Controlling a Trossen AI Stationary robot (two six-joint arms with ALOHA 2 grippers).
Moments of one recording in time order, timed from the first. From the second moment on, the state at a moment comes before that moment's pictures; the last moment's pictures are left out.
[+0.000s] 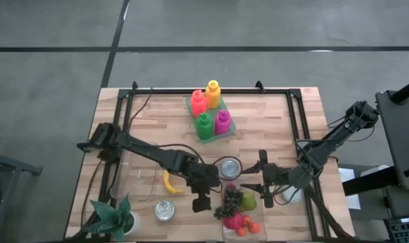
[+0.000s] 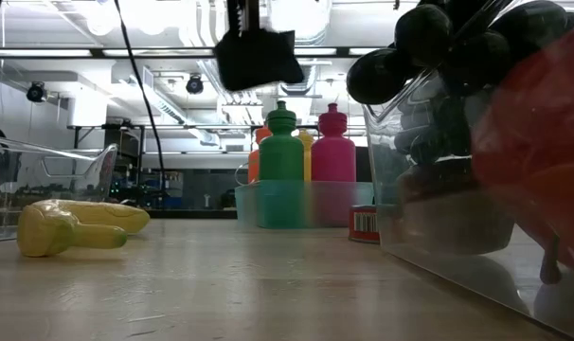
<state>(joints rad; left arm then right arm) -0.30 1.93 1.51 -0.53 0.38 -0.58 0.69 1.18 0.75 0.16 0.65 0.32</state>
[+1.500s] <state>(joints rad) -0.27 2.08 1.13 0.49 0.68 -0.84 0.69 1.18 0.75 0.16 0.65 0.32</state>
